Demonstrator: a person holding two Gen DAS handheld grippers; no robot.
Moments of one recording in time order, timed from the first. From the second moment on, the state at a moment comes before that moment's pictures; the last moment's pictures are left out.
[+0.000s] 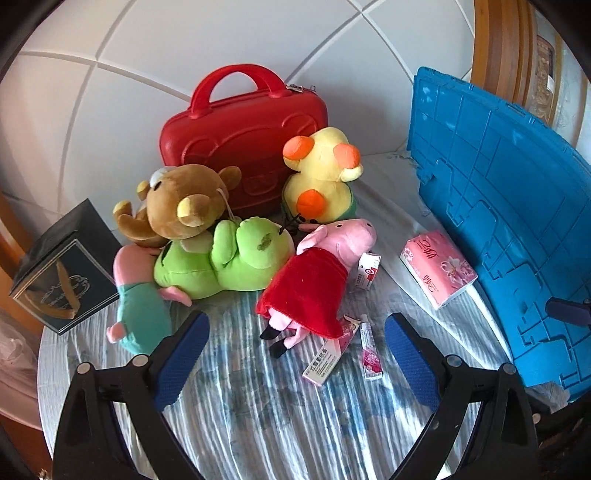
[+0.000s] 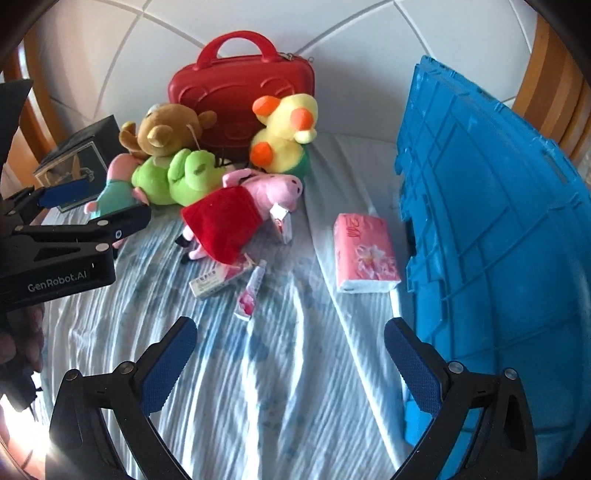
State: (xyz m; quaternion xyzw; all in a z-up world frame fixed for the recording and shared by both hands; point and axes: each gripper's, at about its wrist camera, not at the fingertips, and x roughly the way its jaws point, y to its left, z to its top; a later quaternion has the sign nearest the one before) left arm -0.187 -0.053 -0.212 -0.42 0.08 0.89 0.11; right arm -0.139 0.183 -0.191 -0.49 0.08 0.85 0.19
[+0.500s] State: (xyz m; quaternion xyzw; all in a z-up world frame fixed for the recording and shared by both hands) left arm -0.280 -0.037 -0.324 -0.48 0.09 0.86 0.13; right arm -0.226 0.250 -0.312 -0.53 0.02 0.79 0.31
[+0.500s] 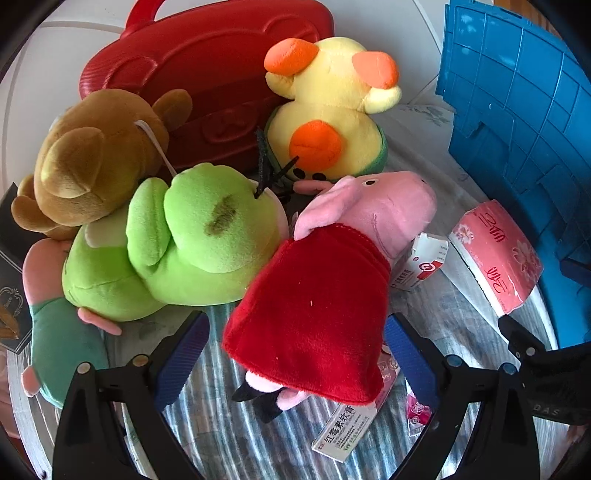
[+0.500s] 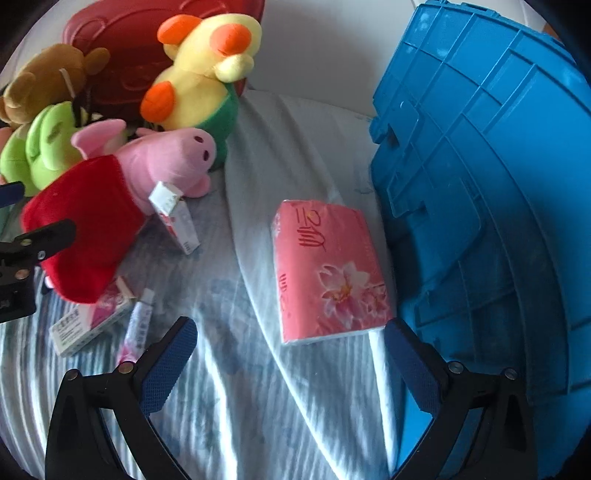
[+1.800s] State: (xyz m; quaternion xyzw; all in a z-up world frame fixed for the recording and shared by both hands) left arm -0.281 -0.048 -0.344 -0.49 0.06 0.86 0.14; right arm -0.233 0.302 -0.345 -0.55 -0.03 0.74 0.39
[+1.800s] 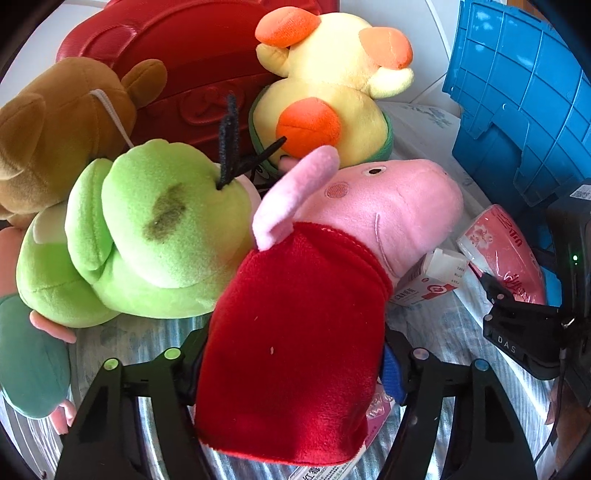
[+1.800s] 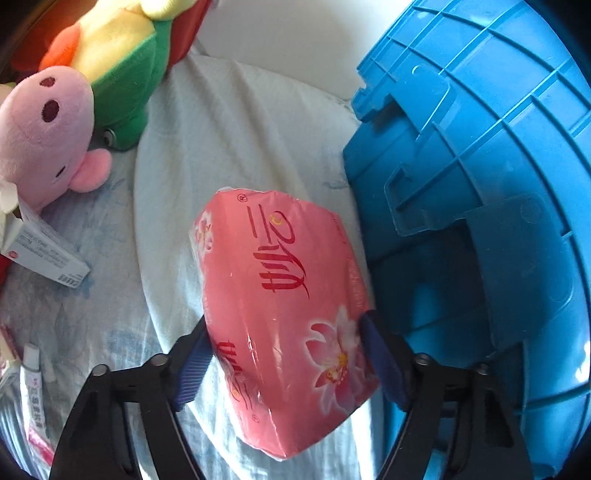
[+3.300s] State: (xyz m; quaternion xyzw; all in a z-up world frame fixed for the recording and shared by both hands) left arm -0.120 -0.108 -0.252 -0.47 0.01 0.88 0.06; right arm -0.153 0.173 -0.228 -0.52 0.09 0.82 0.22
